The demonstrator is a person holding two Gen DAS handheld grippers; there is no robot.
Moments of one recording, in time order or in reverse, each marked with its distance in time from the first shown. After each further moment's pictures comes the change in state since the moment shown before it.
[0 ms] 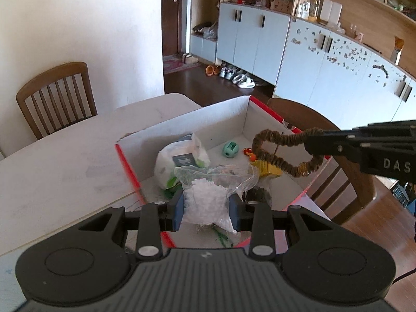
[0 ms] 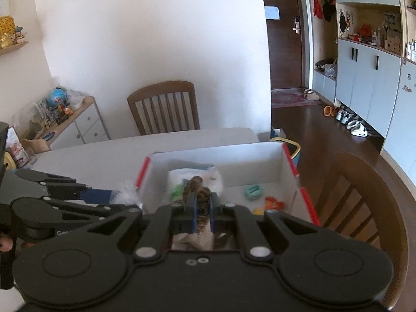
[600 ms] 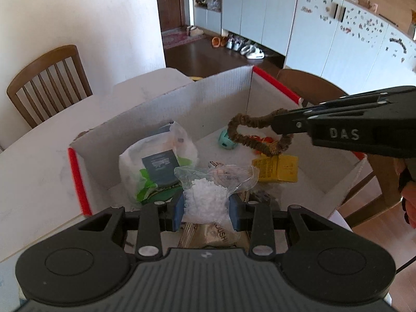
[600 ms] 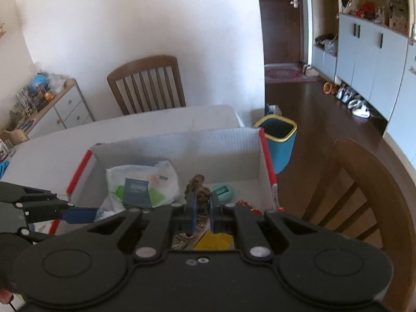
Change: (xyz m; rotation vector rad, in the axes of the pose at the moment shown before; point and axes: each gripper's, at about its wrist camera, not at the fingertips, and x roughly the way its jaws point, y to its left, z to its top) left arm 0.093 -0.034 0.024 0.029 0.142 0.064; right arm 0.100 -0.062 0.015 0.009 0.143 0.009
